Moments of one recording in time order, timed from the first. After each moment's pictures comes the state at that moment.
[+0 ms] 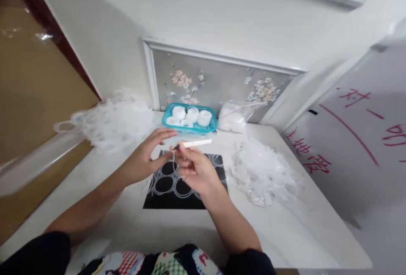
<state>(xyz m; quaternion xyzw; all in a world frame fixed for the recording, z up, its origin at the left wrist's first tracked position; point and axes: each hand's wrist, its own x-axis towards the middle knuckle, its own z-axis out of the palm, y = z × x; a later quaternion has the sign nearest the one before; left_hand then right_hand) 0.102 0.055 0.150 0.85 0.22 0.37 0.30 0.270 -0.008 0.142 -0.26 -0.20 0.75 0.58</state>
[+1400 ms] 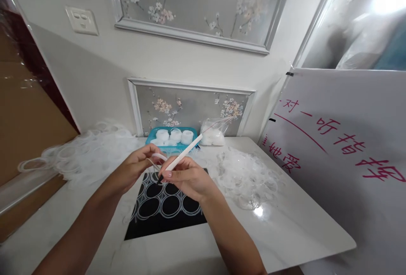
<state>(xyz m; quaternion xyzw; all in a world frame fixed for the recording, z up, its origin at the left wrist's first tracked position) 0.123 0.040 0.171 0.73 0.20 0.33 0.56 0.286 -0.042 0.152 -0.20 -0.48 0.64 0.57</state>
